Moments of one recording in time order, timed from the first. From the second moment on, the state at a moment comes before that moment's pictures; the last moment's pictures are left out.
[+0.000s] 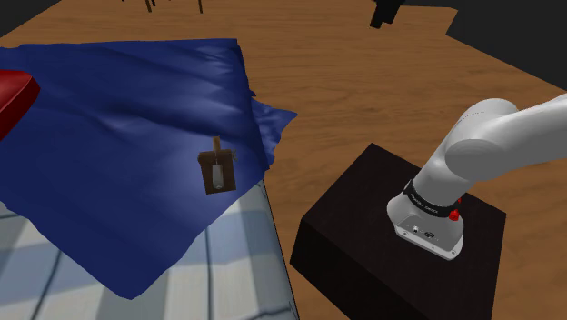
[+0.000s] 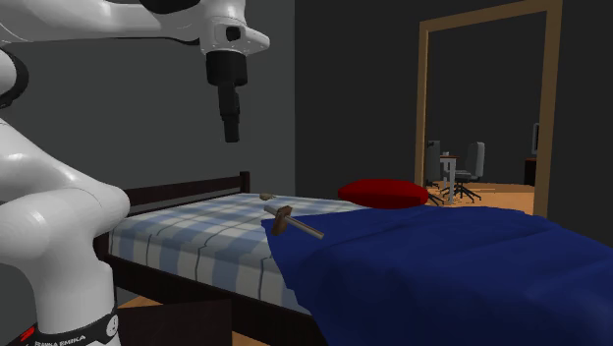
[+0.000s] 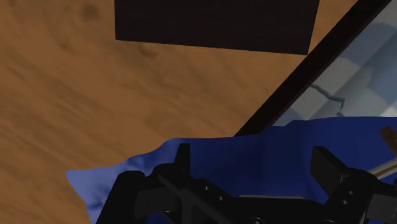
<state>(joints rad) -0.02 -0.82 -0.03 -2.27 0.05 1.50 -0.12</state>
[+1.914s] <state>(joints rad) -0.02 -0.14 0.52 -2.14 0.28 1.91 0.80</state>
